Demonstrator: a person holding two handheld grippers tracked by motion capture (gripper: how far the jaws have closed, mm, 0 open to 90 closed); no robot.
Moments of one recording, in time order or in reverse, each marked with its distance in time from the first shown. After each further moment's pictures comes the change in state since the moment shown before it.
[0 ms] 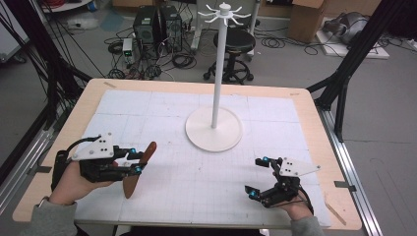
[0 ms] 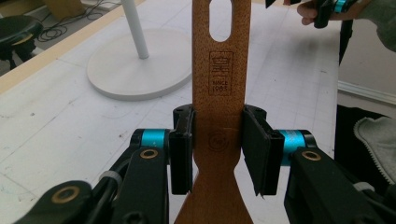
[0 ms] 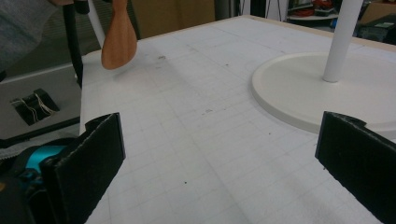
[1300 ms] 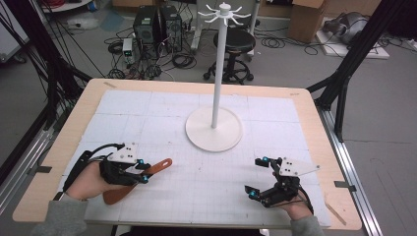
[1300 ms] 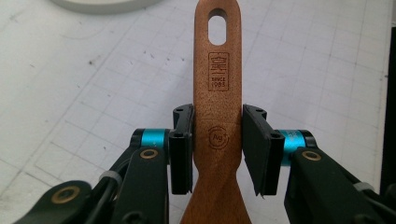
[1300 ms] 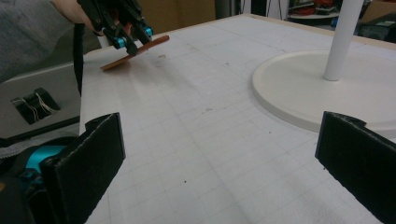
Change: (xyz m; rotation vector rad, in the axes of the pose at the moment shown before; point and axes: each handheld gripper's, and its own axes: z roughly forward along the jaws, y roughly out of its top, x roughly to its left) left arm 0.011 -0.033 0.046 0.283 -0.045 0.010; right arm -0.001 0.000 0.001 0.004 0.003 -0.001
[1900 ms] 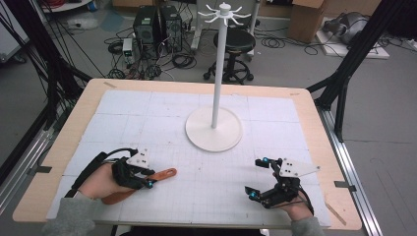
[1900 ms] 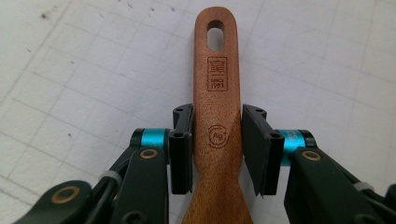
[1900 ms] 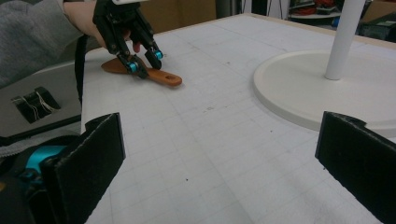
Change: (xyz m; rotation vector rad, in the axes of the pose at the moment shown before) left arm 0.004 -0.009 0.036 0.155 -0.027 0.013; right arm 0.001 -0.001 -0.001 0.002 0.000 -0.002
